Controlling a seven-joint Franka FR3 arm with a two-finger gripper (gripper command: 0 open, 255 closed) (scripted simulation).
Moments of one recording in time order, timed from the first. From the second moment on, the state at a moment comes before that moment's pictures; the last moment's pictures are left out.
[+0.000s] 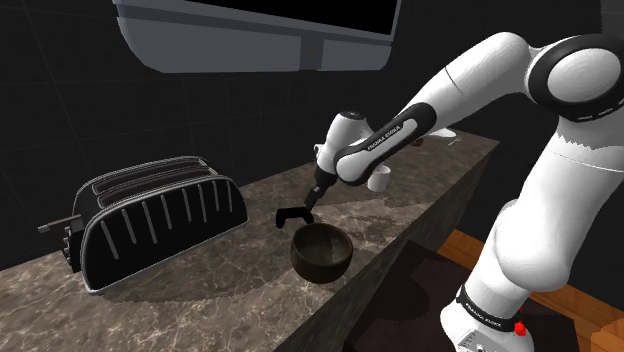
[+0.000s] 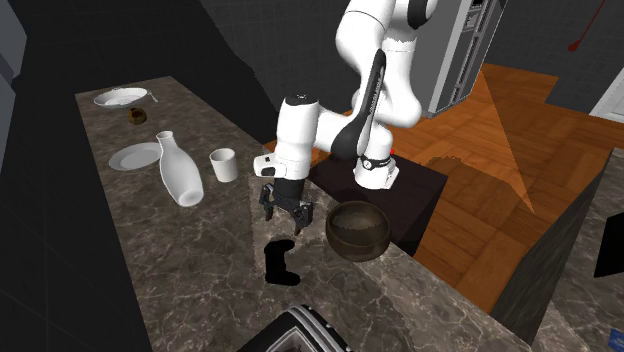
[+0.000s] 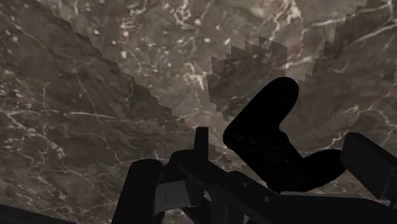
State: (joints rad) arm 0.05 -0.02 0.00 -2.47 -0.01 2.72 -0.15
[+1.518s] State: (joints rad) arm 0.05 0.21 0.01 -2.40 0.01 2.89 -0.18
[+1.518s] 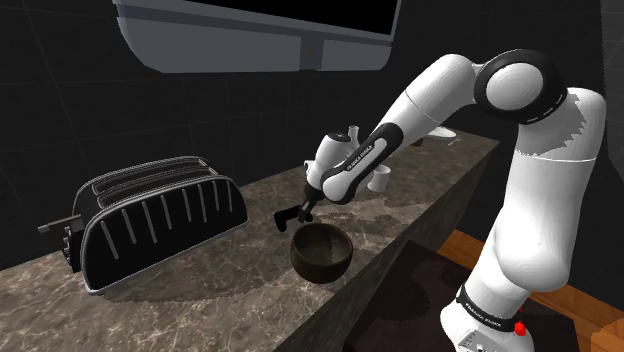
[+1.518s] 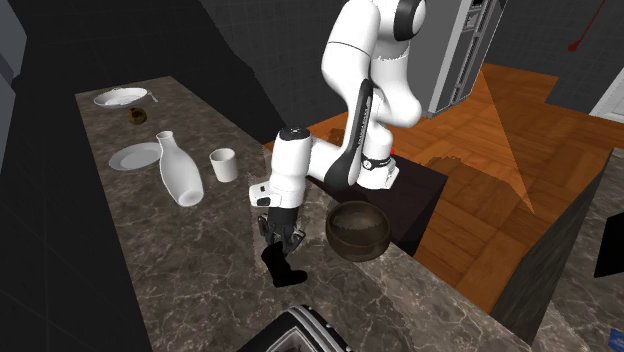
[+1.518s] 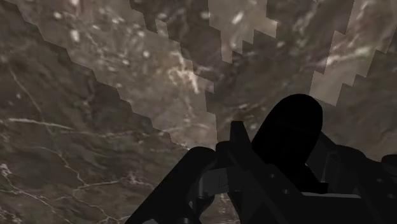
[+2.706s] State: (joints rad) arm 0.05 0.05 0.01 -2.38 0.01 2.71 -0.18
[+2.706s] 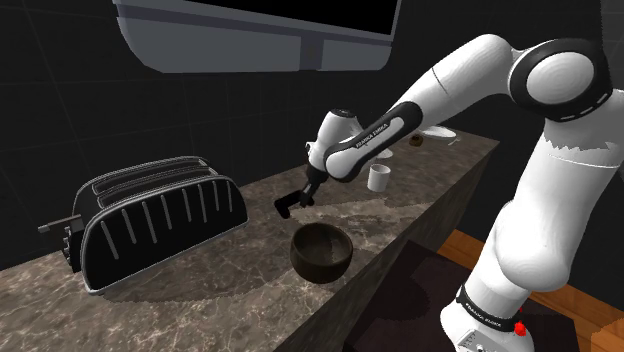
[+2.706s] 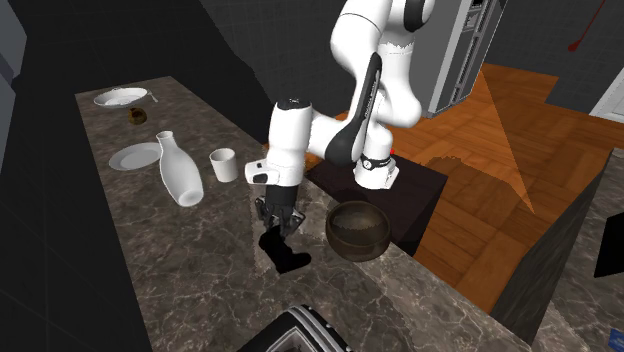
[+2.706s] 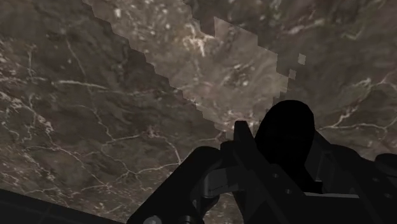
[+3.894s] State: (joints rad) arm 0.05 -0.10 0.01 -2.28 0.01 2.47 -0.18
